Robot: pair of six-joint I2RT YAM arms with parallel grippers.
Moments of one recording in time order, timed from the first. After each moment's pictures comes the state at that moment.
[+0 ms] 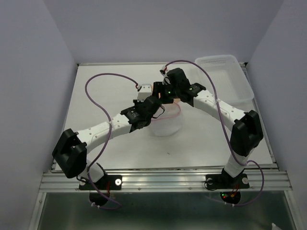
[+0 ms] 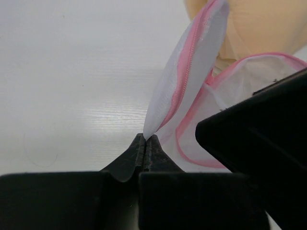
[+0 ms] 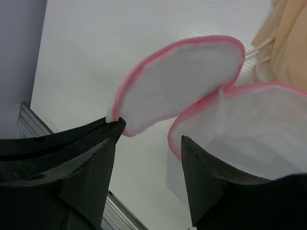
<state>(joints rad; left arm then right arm) -0.85 1.46 1.08 -0.43 -0.72 -0.55 0.65 1.77 1.53 -0.41 -0.31 0.53</state>
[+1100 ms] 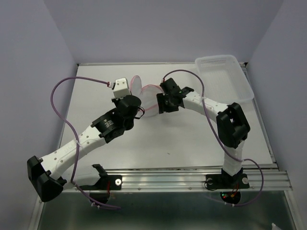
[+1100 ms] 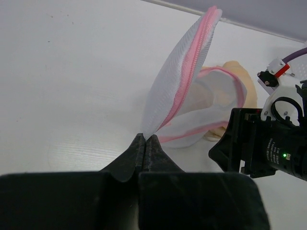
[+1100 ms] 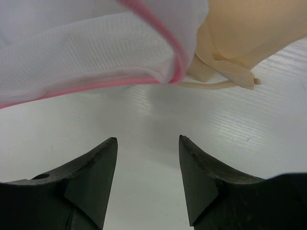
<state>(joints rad) -0.85 1.10 1.04 -0.43 -0.87 -0.59 0.66 1.94 1.52 -0.58 0.05 0.42</state>
